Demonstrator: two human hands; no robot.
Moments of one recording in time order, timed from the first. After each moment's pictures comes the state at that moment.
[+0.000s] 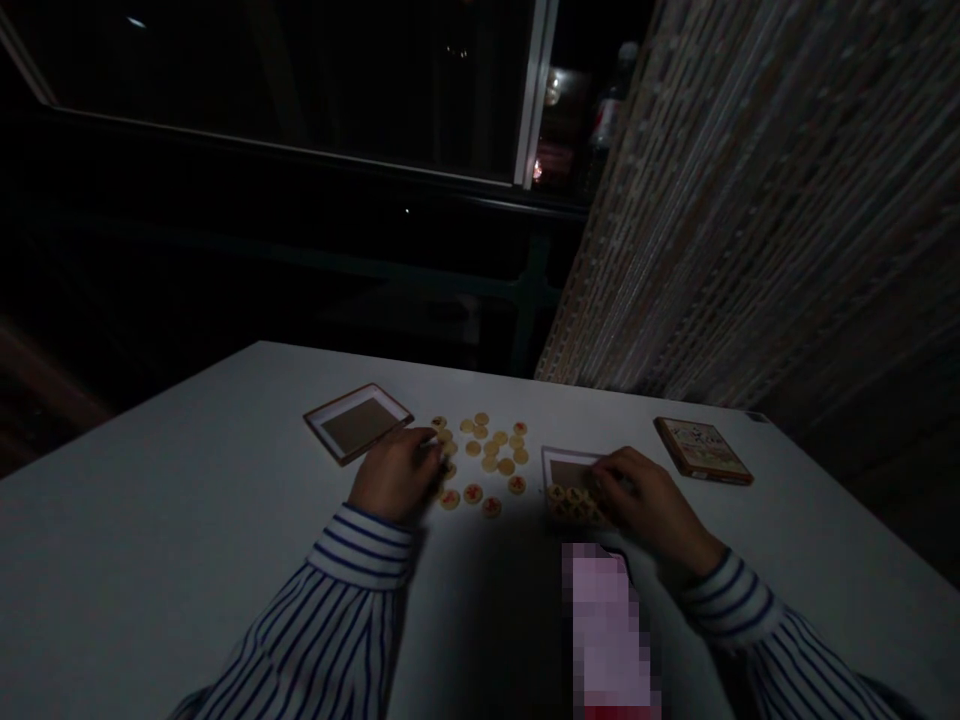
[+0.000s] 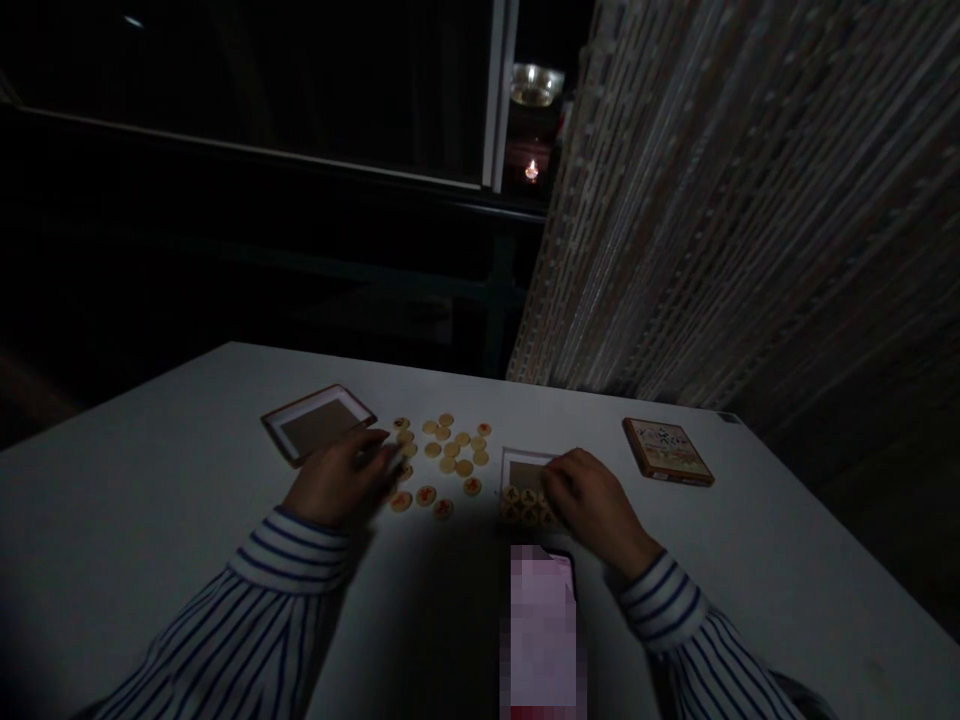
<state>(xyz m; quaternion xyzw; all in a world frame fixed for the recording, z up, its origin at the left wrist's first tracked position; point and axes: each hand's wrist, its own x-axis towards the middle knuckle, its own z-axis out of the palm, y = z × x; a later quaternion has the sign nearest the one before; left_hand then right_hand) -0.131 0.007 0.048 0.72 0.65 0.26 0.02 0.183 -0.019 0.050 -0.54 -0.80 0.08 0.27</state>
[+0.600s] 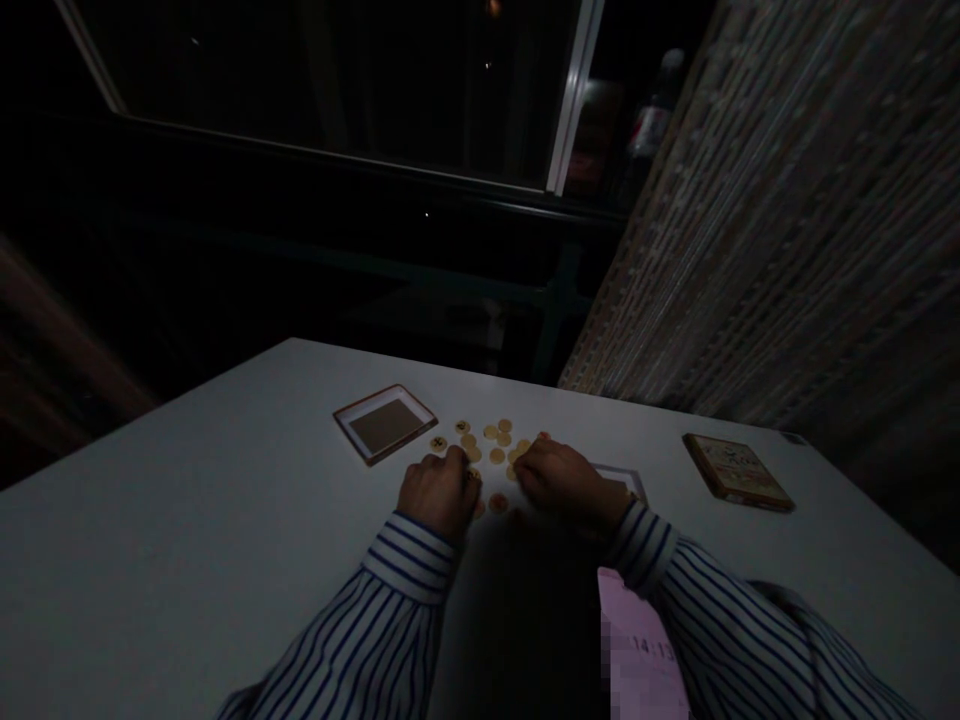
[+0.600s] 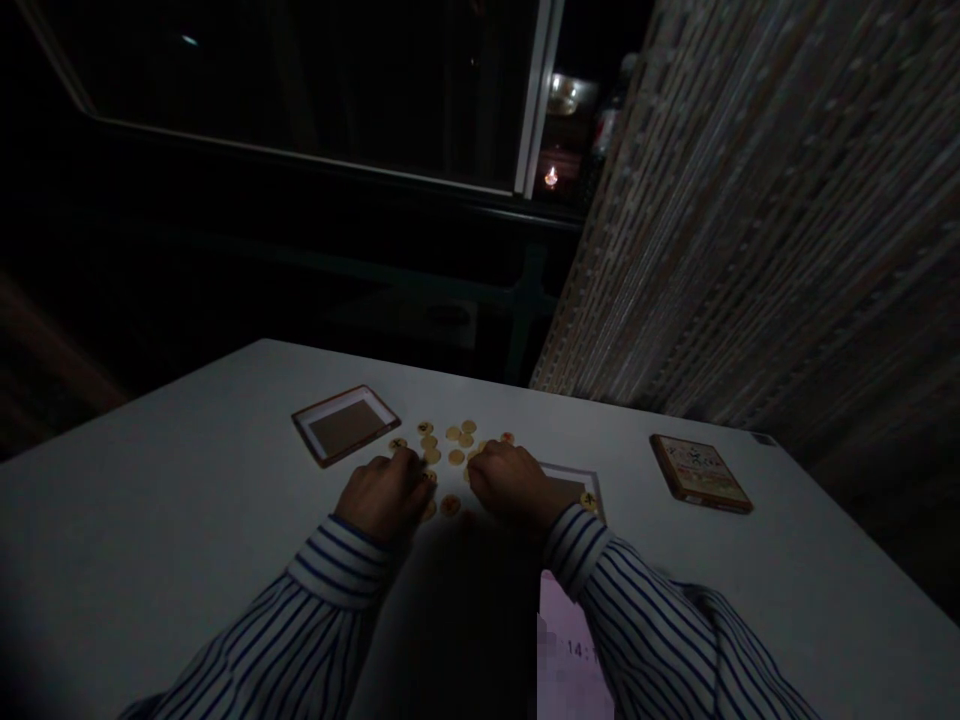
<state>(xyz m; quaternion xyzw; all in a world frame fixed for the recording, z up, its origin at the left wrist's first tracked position) -0.109 -0.007 0.047 0.71 0.70 0.11 -0.01 0.065 0.031 0.058 -0.42 -0.90 0.02 0.05</state>
